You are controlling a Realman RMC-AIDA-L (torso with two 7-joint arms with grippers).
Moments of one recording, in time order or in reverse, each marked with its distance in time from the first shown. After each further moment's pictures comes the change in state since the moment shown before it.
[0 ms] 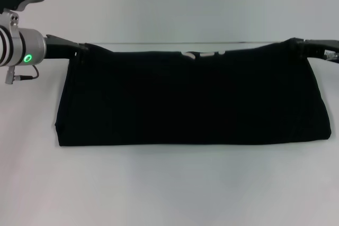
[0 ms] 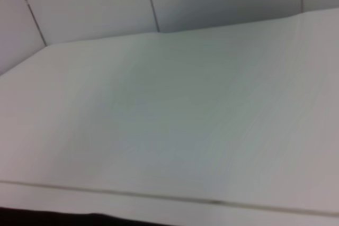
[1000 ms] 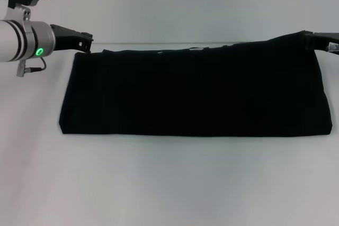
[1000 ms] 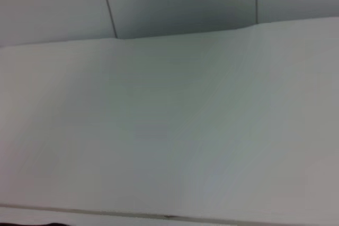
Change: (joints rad) left arm -0.037 -0.026 0.002 -0.046 -0.016 -0.161 0.034; right arm 0.032 0.003 -0.001 0.021 0.002 0.150 0.004
